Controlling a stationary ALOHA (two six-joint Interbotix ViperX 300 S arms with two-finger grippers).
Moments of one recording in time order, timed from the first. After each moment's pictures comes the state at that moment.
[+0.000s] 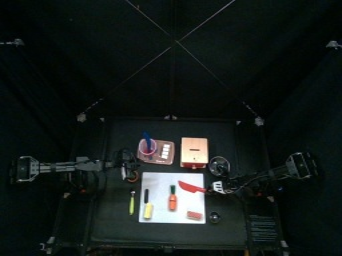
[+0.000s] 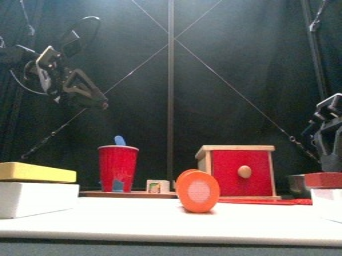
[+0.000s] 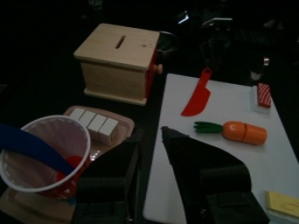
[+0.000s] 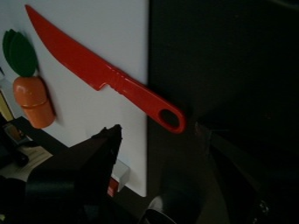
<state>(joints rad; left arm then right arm) 0.25 -0.61 1.17 0.29 -0.27 -0.29 0.15 -0.40 1.32 0.19 -0.03 1.45</state>
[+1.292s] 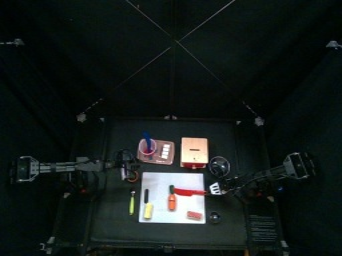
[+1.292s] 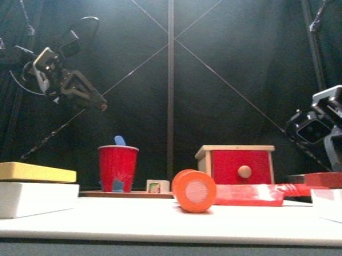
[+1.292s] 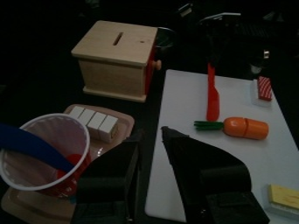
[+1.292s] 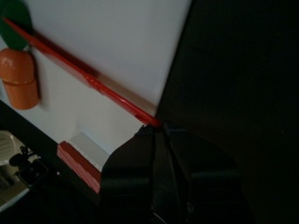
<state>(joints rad) 0.25 -0.61 1.18 0.31 -0.27 -0.29 0.14 -0.43 1.24 -0.02 0.13 1.45</state>
